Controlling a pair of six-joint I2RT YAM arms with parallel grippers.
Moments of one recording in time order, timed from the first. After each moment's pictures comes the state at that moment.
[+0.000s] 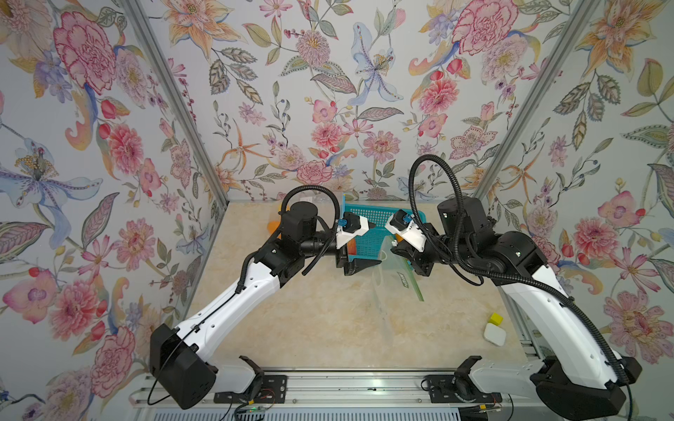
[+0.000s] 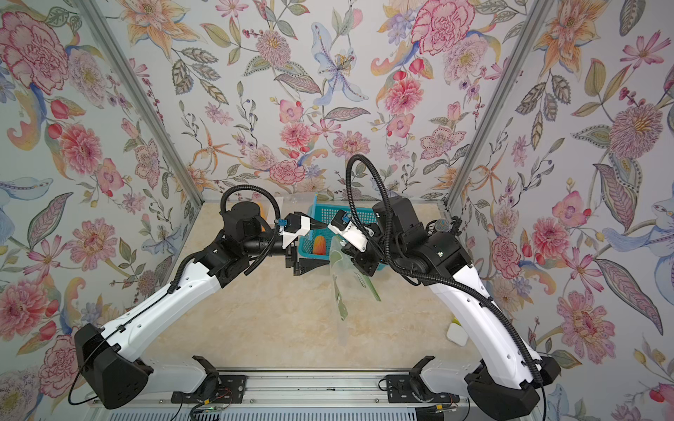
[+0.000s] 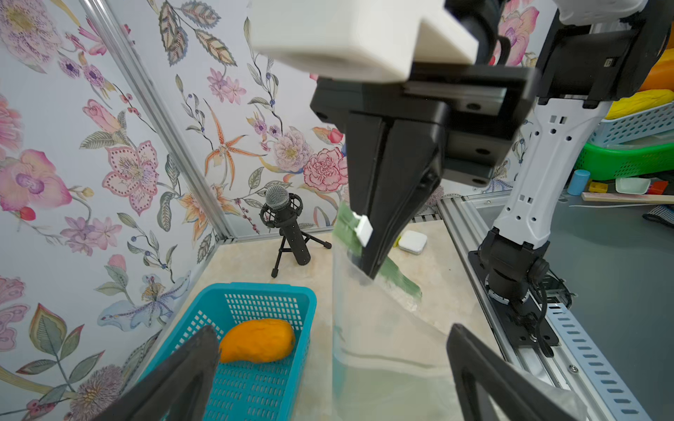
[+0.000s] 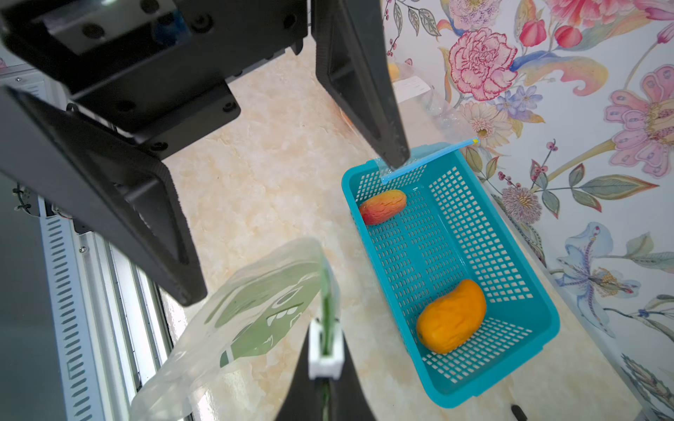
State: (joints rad) left arm -0.64 1.35 1.26 -0.10 0.83 0.34; right arm 0.67 1.27 1.70 -1.12 -0.21 -0.41
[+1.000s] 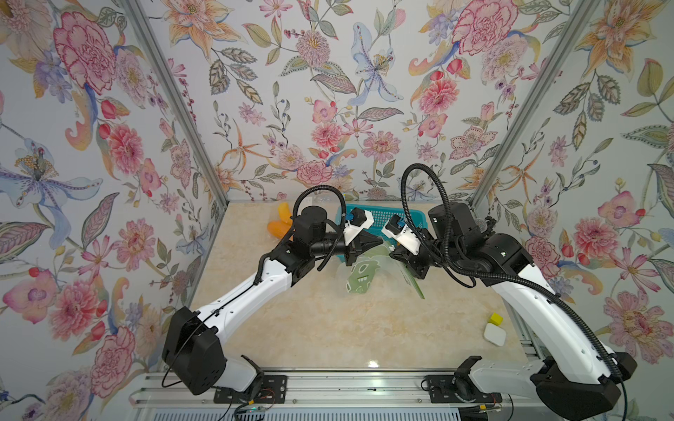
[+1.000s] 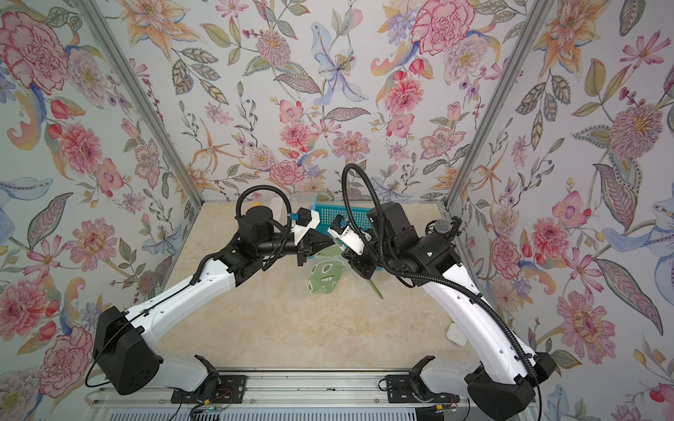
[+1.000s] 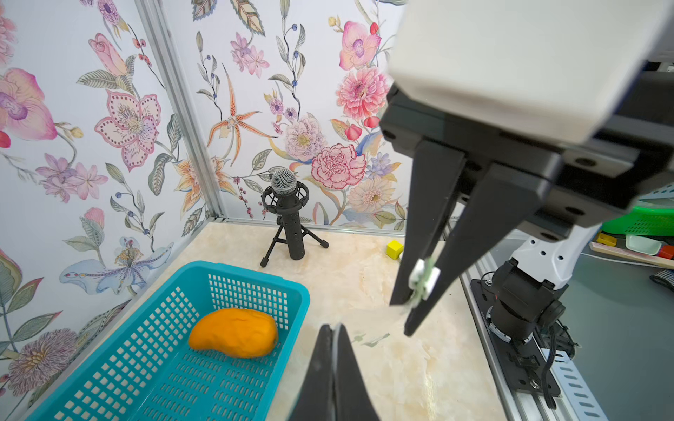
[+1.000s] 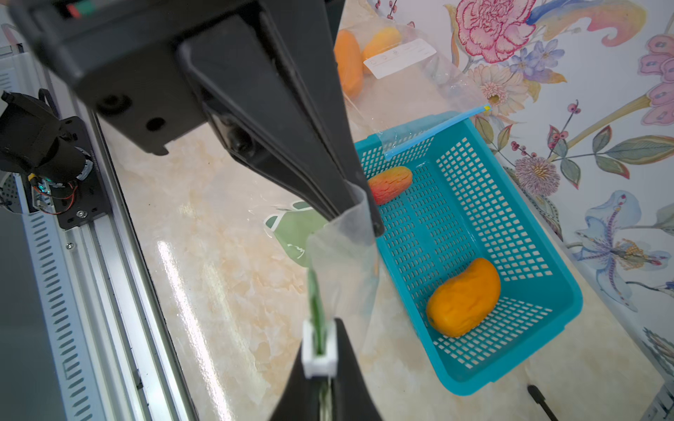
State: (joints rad) left arm -0.65 1.45 1.22 0.09 0.78 0.14; right arm 0.67 1.25 1.59 -1.08 -0.21 -0.37
